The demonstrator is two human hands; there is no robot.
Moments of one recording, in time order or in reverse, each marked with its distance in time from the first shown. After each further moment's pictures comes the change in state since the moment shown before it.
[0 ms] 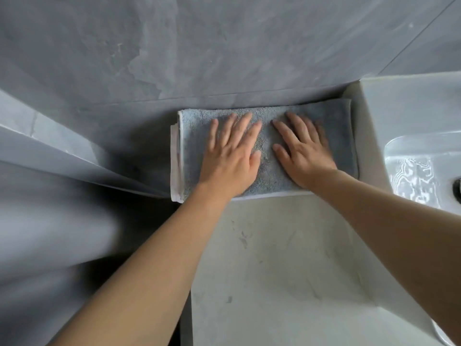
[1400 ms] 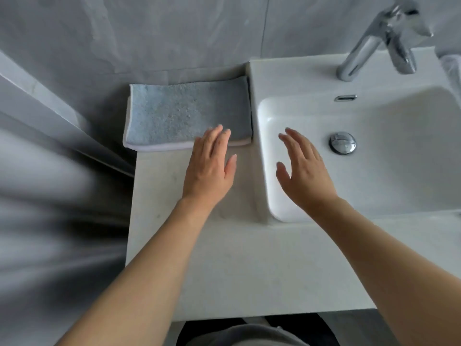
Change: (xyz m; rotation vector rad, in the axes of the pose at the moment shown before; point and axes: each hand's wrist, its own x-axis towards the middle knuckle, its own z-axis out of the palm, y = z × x) left_hand -0.122 0.227 -0.028 -0.155 0.266 -0.066; right_hand -0.259 0.109 -0.097 0.321 0.303 -0.025
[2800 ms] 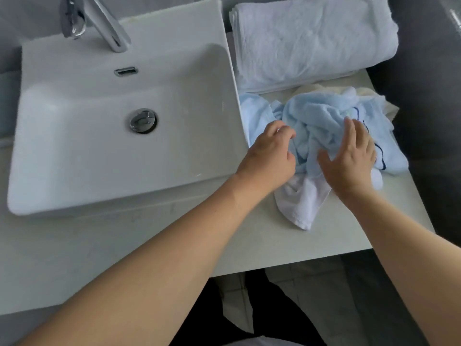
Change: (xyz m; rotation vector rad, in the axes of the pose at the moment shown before) left_hand 0.076 0.545 0.257 -0.332 -0.488 0.000; right_hand -0.172 0.509 -0.220 -0.060 0.039 0.618
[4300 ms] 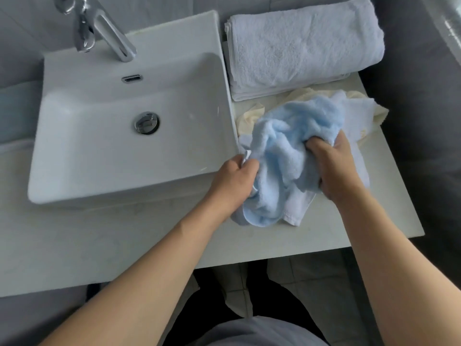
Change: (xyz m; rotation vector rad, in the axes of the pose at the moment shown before) left_hand -0.064 0.022 -0.024 -0.479 0.113 -0.586; right_hand -0.019 -0.051 -0.057 1.060 -0.217 0.199
